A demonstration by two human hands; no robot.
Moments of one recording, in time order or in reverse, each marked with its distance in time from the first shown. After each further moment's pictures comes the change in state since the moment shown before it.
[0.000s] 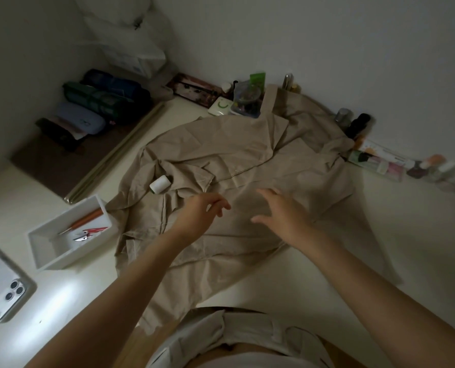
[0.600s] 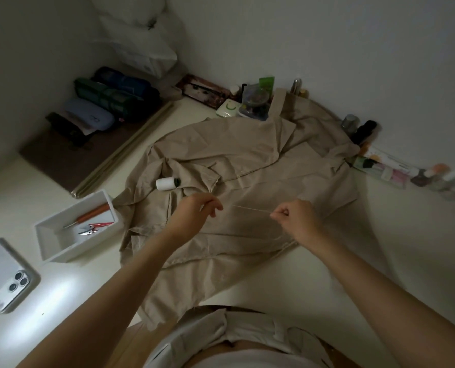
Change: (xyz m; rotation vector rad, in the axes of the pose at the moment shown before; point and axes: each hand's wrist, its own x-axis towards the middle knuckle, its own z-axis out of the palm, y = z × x) left_hand -0.014 -0.012 -0.016 -0.011 0.055 -0.027; right_hand 0.003 0.022 0.013 0.134 0.081 0.157
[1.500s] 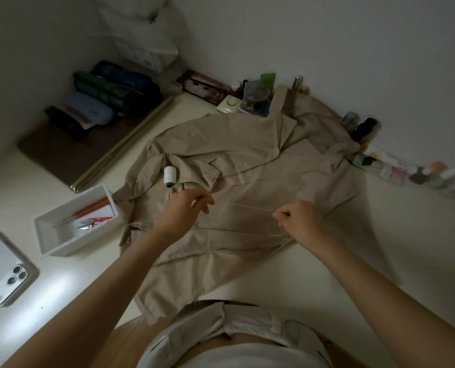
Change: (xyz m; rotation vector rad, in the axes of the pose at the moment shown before) left_hand -0.009 -0.008 -0.012 0.034 0.023 0.011; right_hand -0.009 0.004 0.003 -0.039 -0.027 0.009
